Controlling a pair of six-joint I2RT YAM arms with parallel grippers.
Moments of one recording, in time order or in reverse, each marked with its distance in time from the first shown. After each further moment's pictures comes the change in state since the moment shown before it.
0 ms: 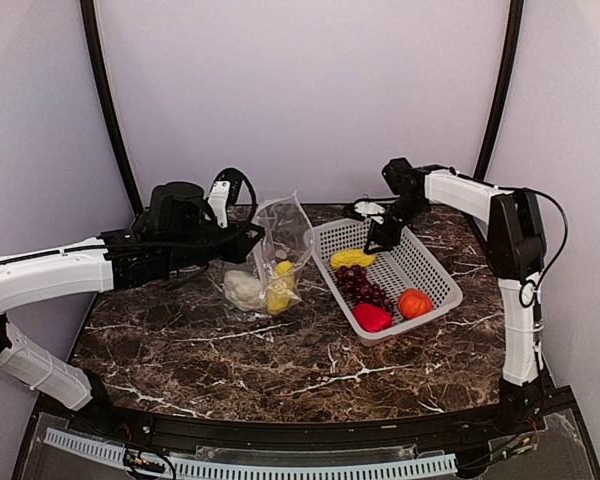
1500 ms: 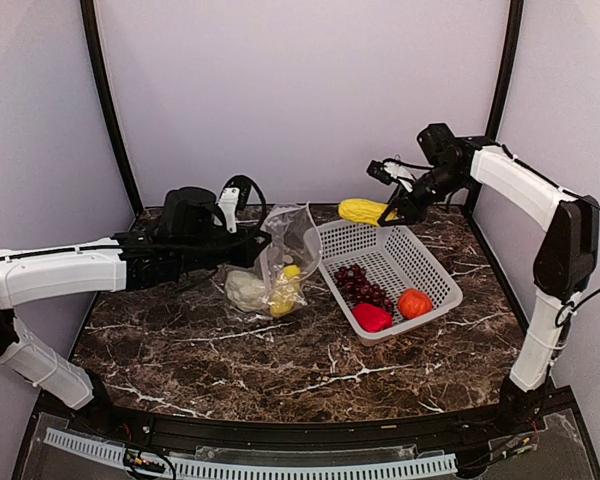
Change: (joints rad) left arm 0.000 0.061 0.000 0.031 0.013 -0.029; right arm -0.052 -0.321 -0.101 -0.097 -0.185 0.159
